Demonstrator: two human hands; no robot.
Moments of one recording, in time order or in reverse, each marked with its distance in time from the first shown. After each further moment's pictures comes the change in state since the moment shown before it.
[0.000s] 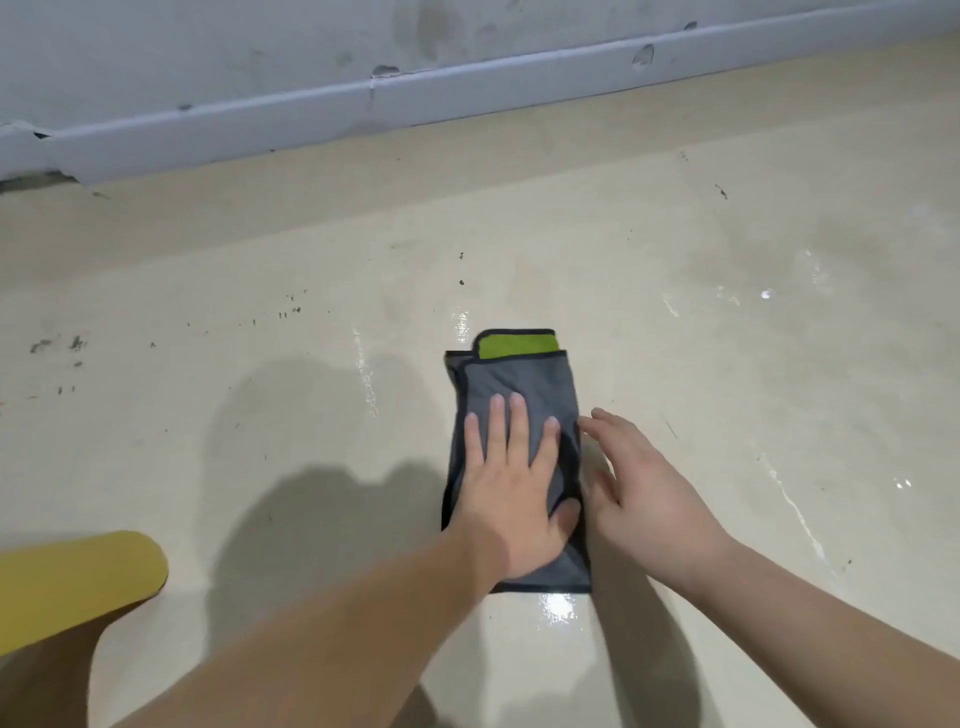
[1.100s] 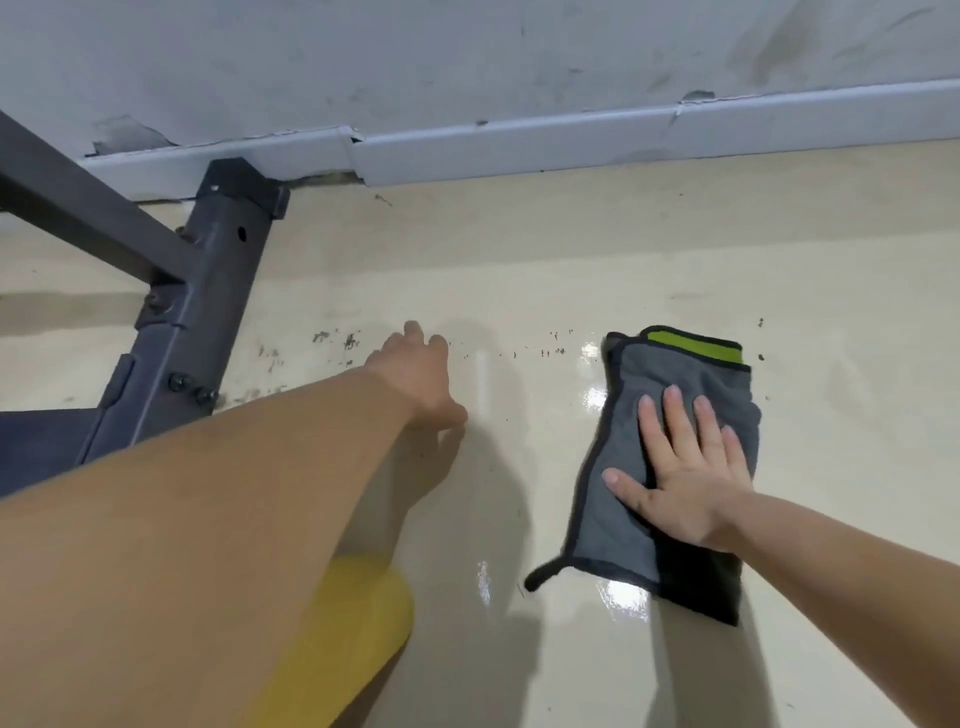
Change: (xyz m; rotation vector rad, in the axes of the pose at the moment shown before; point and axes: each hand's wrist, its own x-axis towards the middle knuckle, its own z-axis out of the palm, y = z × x) left_hand -0.045 -0.387 -0.117 -0.146 -0.205 -0.625; right_hand 0.182 -0.165 0.132 -0.540 -0.450 0.018
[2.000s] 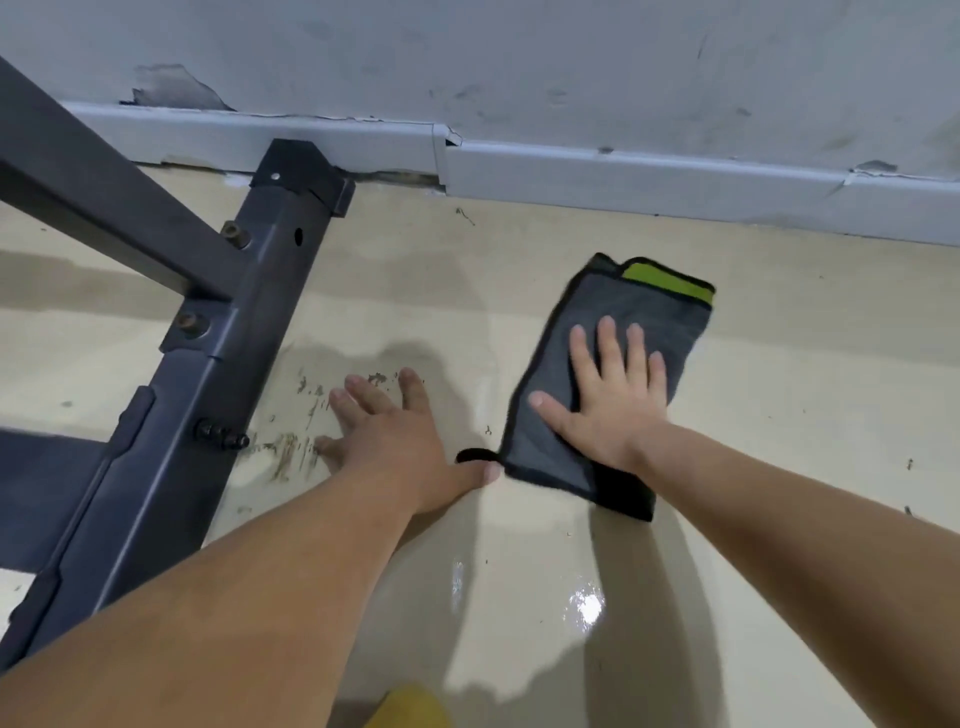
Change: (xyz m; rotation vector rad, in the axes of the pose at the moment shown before) left_hand 0.043 -0.085 0.025 -0.234 -0.109 -0.319; right_hand 0.154 -0.168 -0.088 -0.068 0.174 -0.195
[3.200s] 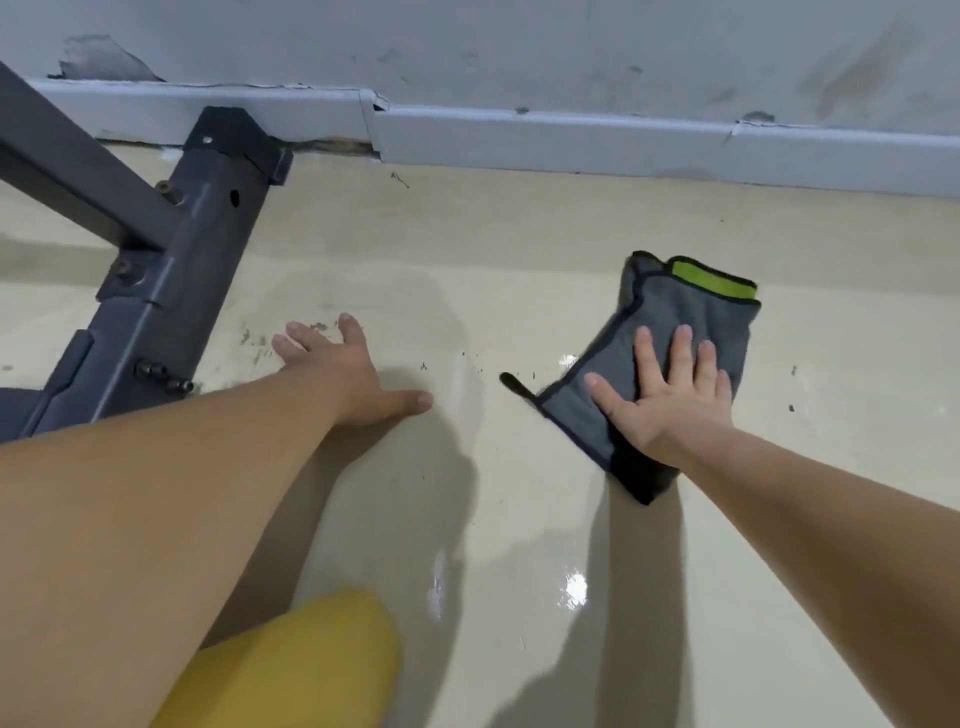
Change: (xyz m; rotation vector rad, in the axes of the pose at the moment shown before) left_hand -0.001 0.003 -0.006 0.083 0.039 -0.019; right_hand -0.085 0.103 0.020 0.052 -0.005 0.349
